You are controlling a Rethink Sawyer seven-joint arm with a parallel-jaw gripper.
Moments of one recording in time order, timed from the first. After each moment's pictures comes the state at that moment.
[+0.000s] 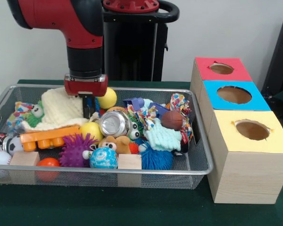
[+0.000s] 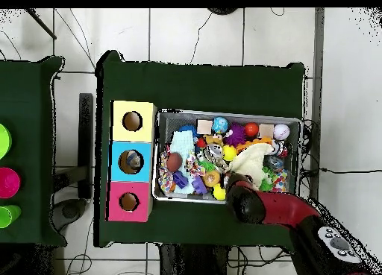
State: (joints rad) arm -0.70 -0.53 0.17 1.88 -0.52 0.08 1.71
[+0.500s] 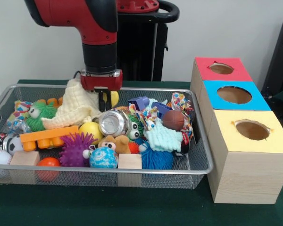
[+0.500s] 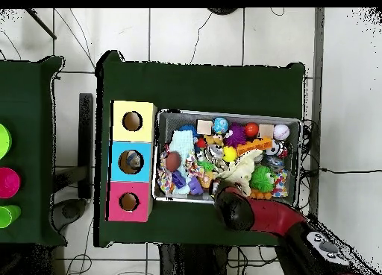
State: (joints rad) arm -0.66 -0.53 0.15 1.97 -0.42 0.02 1.71
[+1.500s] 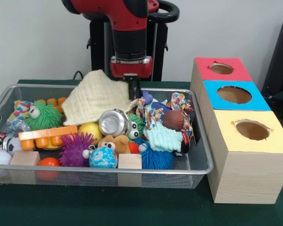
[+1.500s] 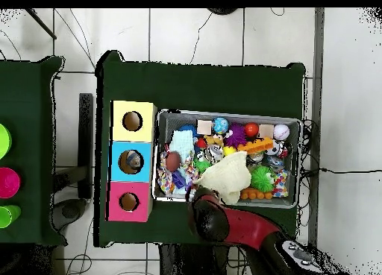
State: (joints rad) arm -0.53 -0.61 0.14 2.14 -0.22 -0.05 1.71
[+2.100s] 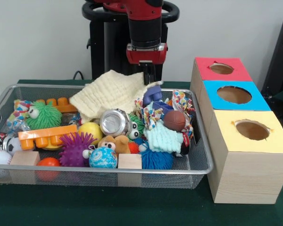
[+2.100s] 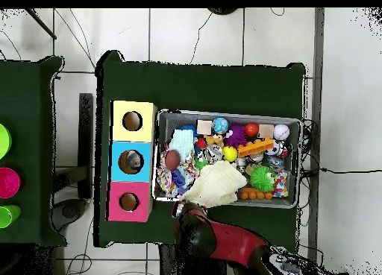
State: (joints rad) arm -0.49 -0.66 0.13 2.27 -0.15 -0.05 1.71
